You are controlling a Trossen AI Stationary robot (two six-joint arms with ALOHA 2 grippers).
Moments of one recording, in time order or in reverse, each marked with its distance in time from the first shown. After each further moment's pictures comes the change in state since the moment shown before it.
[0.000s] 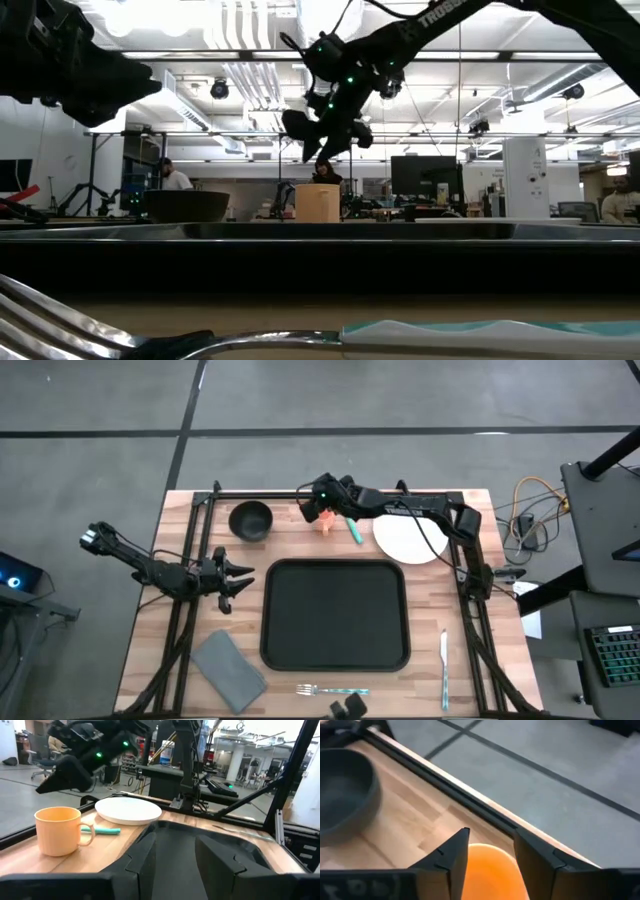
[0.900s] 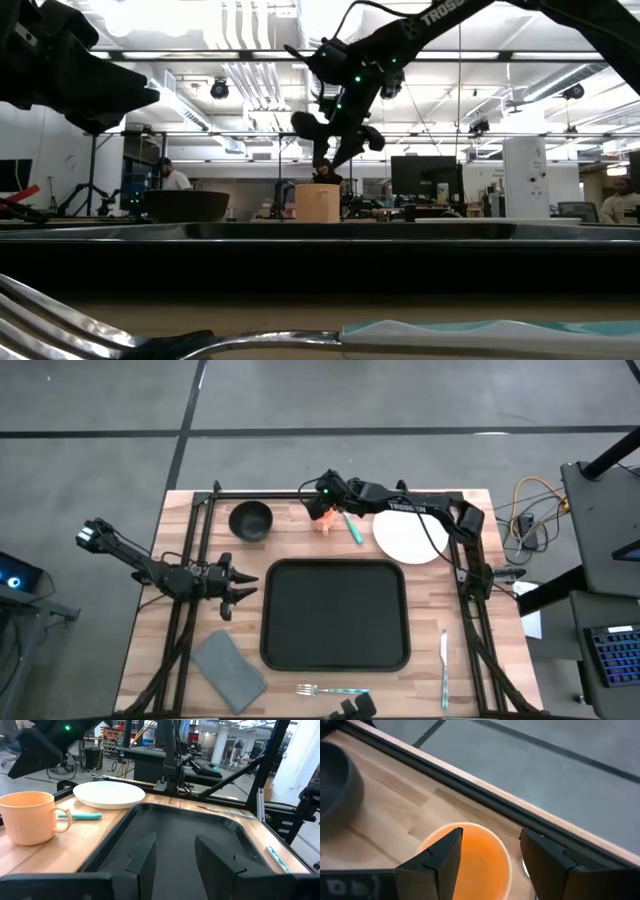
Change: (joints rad) left arm 0.000 0.094 0.000 0.012 0.103 -0.041; right arm -0.031 -0.009 0.005 -0.132 -0.040 0.137
